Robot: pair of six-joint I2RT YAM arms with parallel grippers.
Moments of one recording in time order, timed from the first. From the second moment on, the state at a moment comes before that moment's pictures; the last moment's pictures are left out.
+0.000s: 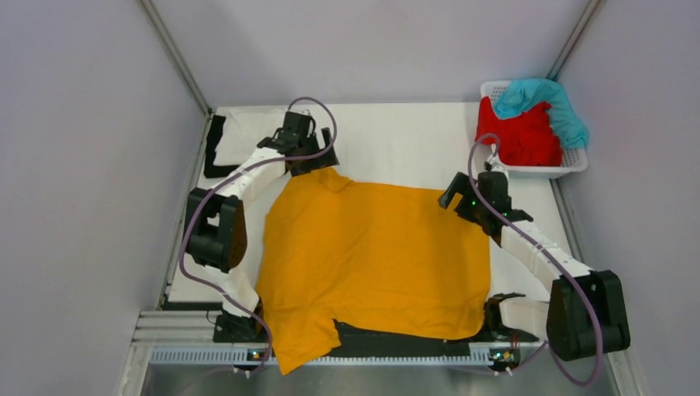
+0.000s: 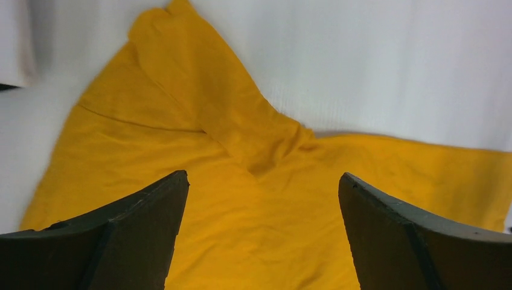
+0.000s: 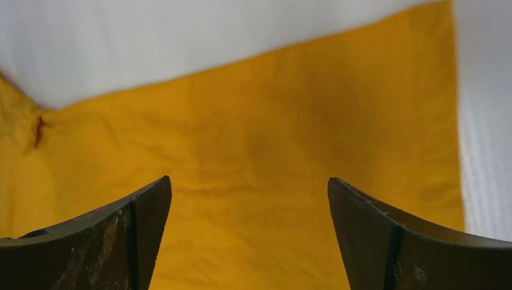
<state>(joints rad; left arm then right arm) -0.31 1.80 1.44 -0.48 0.01 -0.49 0.16 1.16 0.64 -0.15 0.06 0.59</state>
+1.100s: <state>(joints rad) -0.31 2.10 1.54 -0.25 0.26 -0.71 0.25 1.41 0.56 0.12 -0.09 0.59</state>
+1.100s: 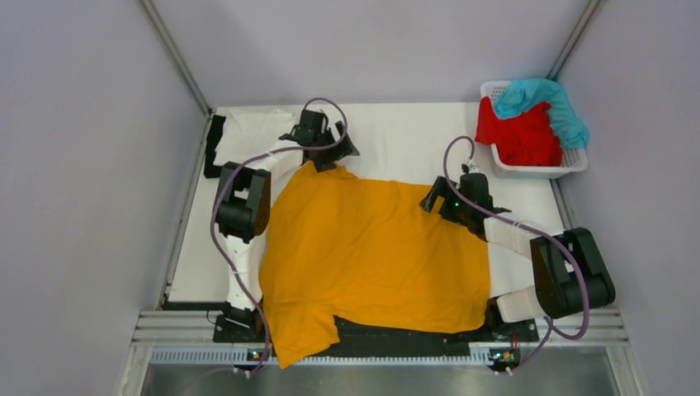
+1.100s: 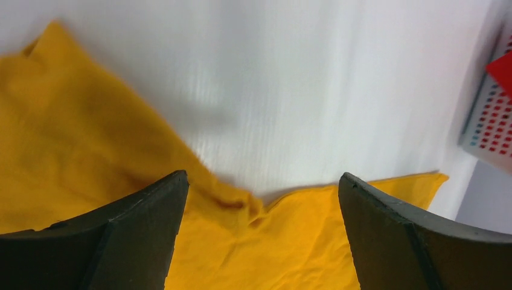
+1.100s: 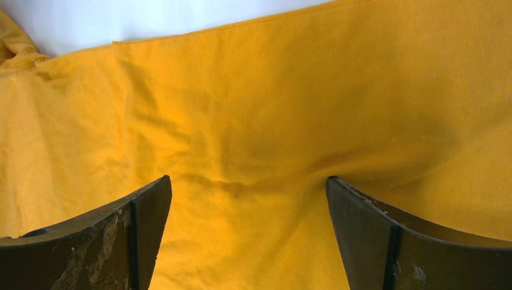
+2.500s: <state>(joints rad) -0.46 2.09 1.56 -0.55 -0.12 -0.23 0.25 1.41 0.58 0.05 0.00 0.55</state>
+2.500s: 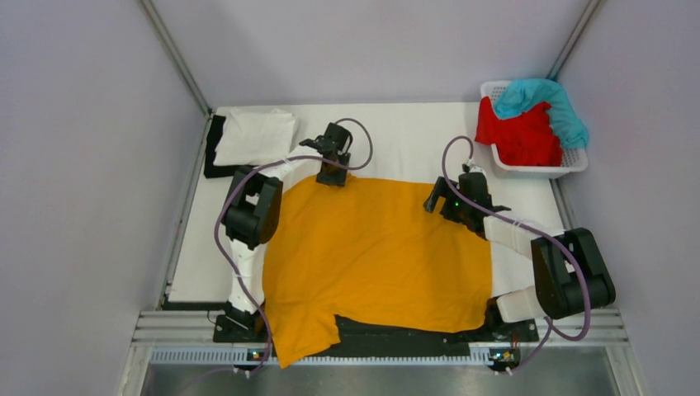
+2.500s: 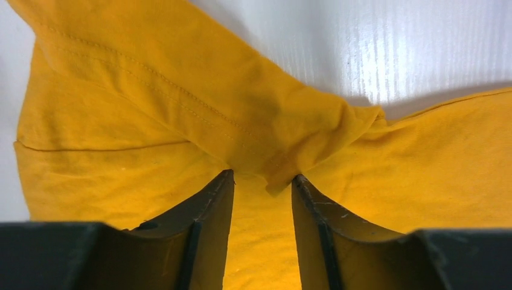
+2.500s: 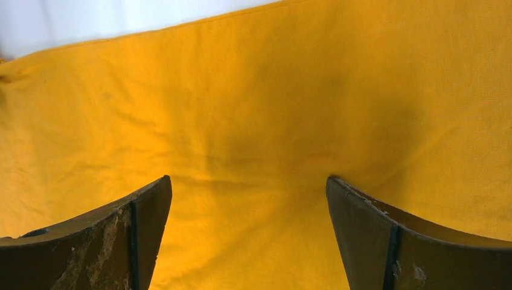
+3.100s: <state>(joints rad) -0.46 2.14 1.62 -0.56 -0.11 -0.24 0.25 1.41 0.59 0.05 0.00 0.55</state>
